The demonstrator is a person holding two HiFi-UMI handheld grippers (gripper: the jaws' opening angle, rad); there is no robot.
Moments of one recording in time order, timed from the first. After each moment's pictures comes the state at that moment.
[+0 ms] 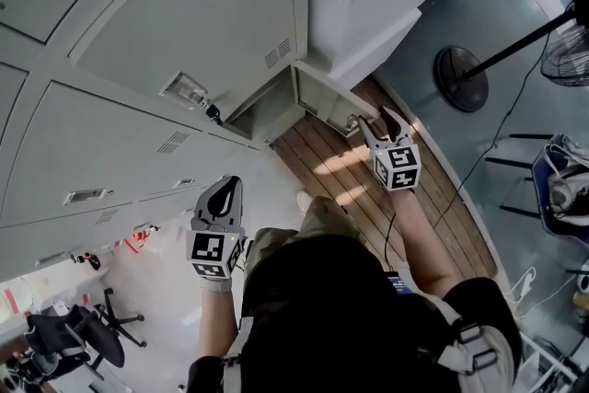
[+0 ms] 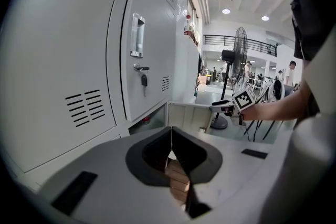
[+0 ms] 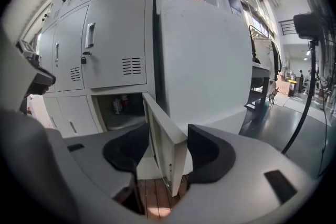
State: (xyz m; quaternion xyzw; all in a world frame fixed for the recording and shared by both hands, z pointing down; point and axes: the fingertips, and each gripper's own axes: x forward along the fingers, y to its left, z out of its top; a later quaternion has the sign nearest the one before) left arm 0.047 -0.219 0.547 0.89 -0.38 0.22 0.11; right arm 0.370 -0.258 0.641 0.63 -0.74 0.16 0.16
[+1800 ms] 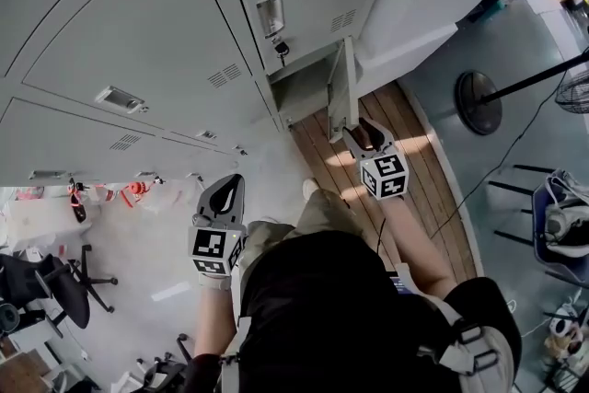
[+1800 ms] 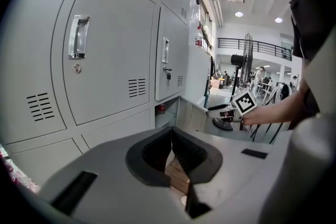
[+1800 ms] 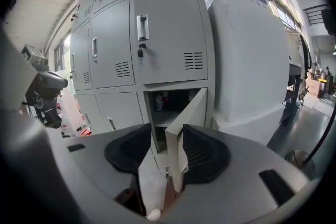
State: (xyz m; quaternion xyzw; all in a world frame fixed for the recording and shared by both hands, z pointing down) left arm -0.066 -0.123 0.549 0.86 -0.45 0.20 0.12; right arm 0.197 -0.206 0.640 0.52 -0.82 0.16 0.17
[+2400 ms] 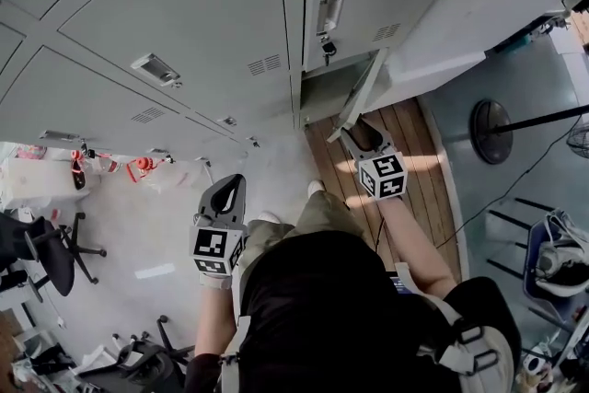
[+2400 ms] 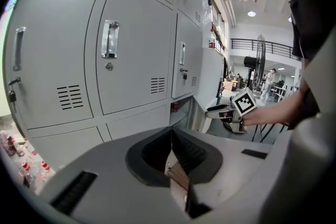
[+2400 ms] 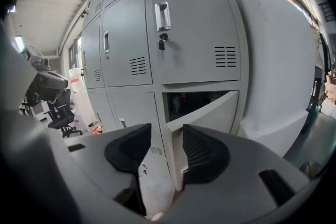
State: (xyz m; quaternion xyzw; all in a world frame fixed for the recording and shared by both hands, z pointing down) left arm -0.117 -0.107 0.550 0.83 -0.51 0.19 0.14; right arm 0.123 -0.228 0.640 0.45 -0.86 0.15 0.18
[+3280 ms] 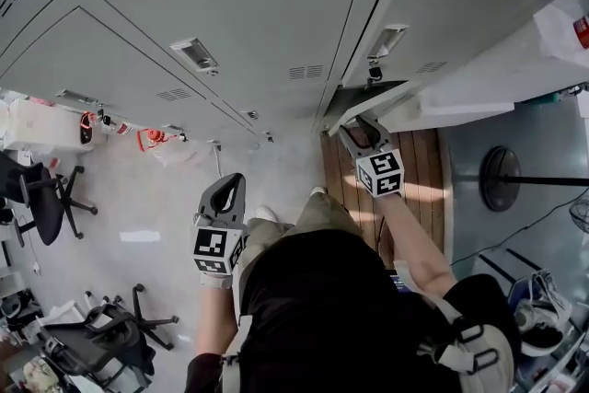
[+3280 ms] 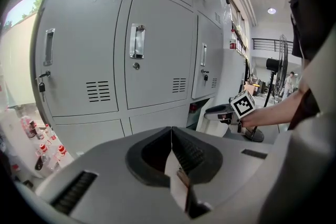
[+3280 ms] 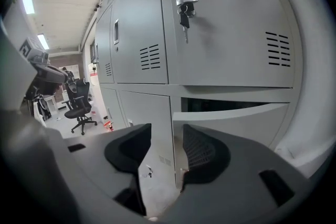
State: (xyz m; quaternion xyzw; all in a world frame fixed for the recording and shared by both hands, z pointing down) left arm -0.157 -0.106 0.552 0.76 -0.61 0.17 0.16; right arm 0.045 -0.280 0.650 0.35 -0.91 0.11 0.20
